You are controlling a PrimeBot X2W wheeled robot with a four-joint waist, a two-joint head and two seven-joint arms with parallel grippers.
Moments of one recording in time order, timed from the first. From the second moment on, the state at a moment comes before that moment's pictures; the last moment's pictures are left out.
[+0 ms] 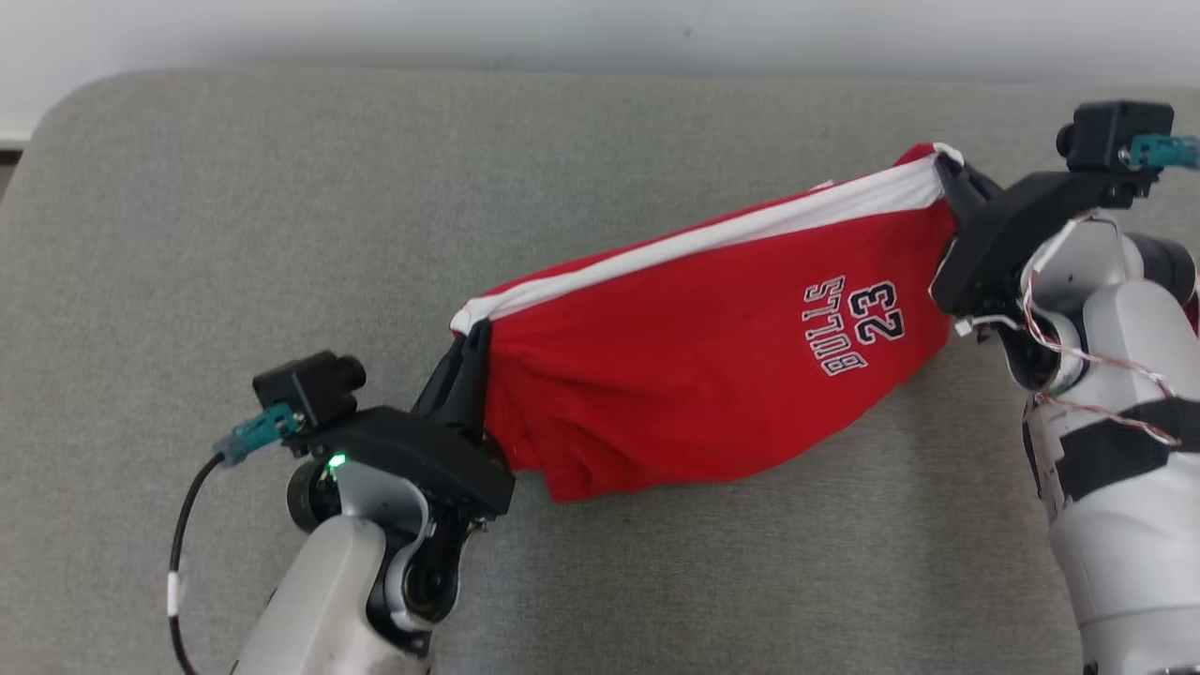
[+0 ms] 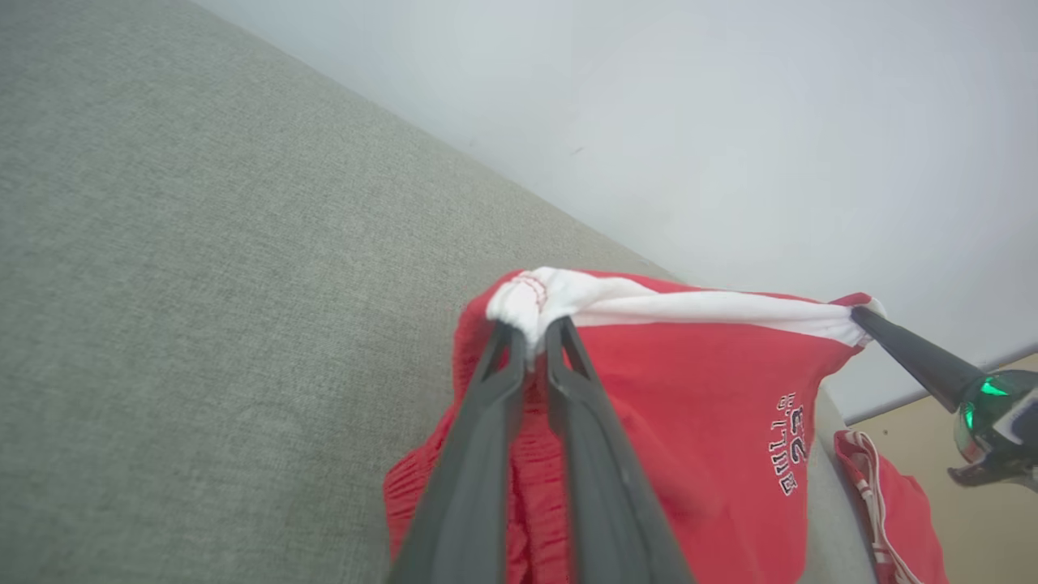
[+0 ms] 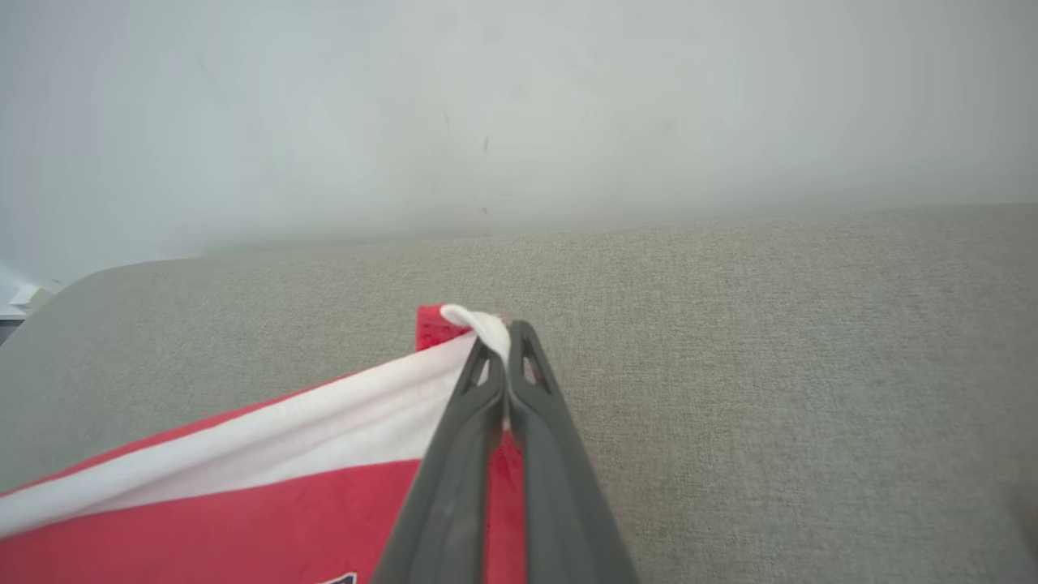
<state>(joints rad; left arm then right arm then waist) -0.46 0.06 -0.33 0.28 -0.79 0.09 -0.03 -0.82 -0.16 -0.02 0.61 0.32 0.13 0.36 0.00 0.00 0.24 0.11</state>
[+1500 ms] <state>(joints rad) -0.11 0.05 -0.09 0.06 -0.30 0.01 -0.26 -0.97 -0.26 0.03 1.24 0.32 0.13 0.23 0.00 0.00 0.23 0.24</state>
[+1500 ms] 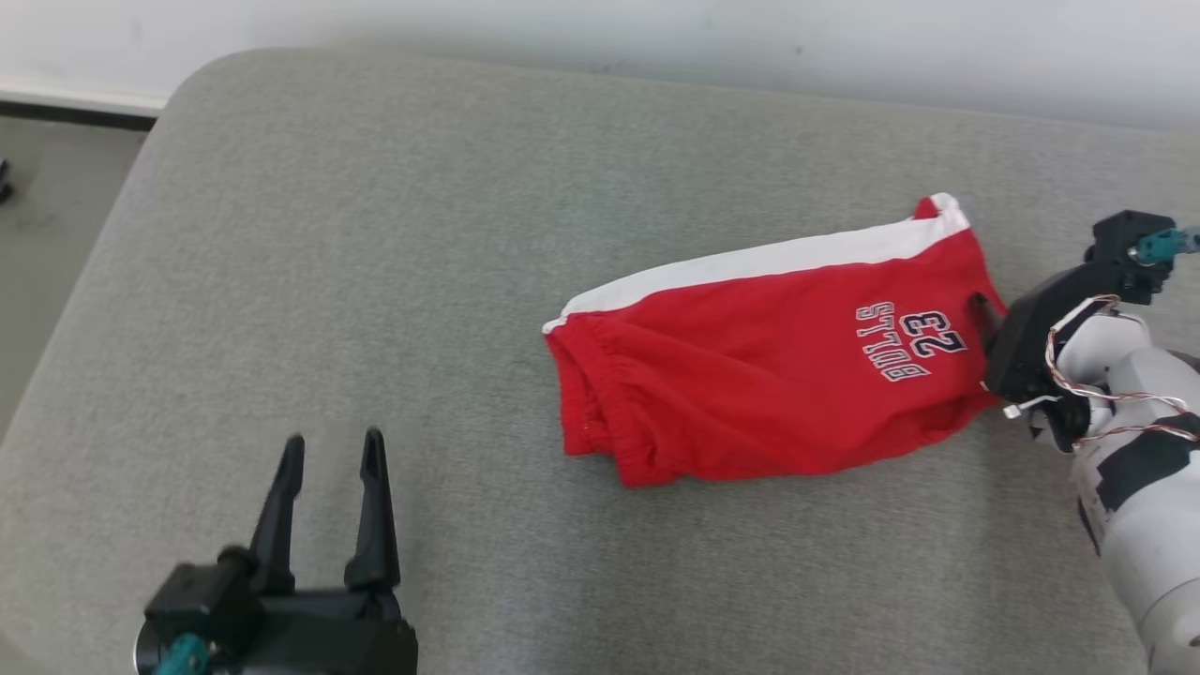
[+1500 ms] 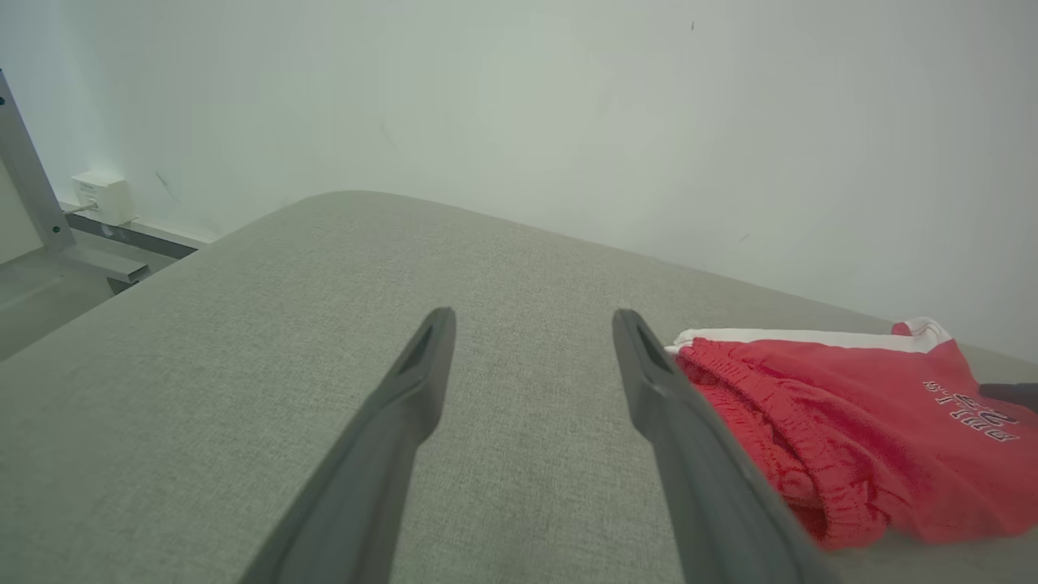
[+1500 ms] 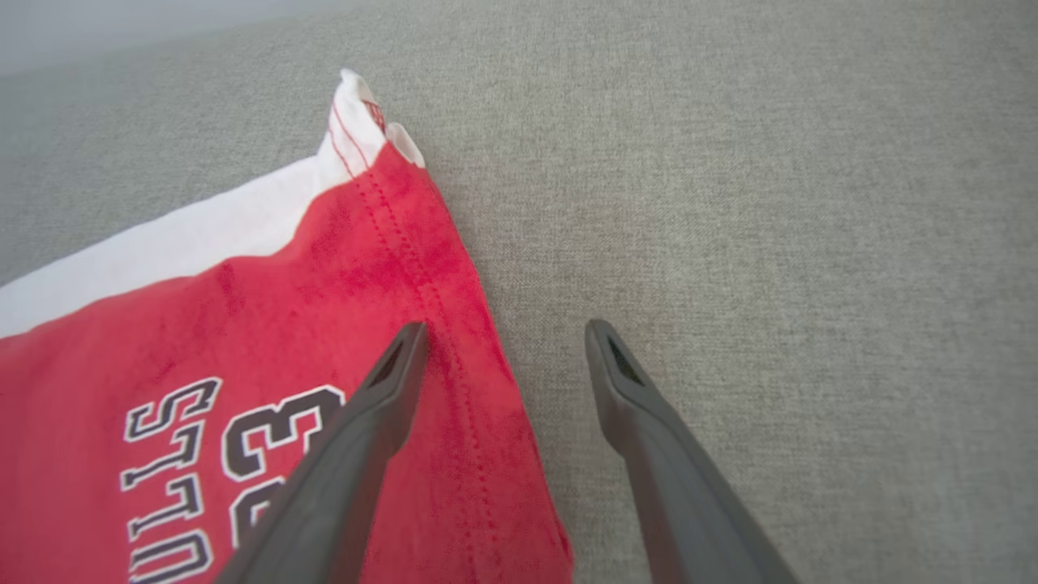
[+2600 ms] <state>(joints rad) -0.01 0.05 -0.12 0.06 -0.28 0.01 -0.26 -0.90 -0.28 -0.06 1.26 0.19 0.13 0.18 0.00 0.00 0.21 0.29</state>
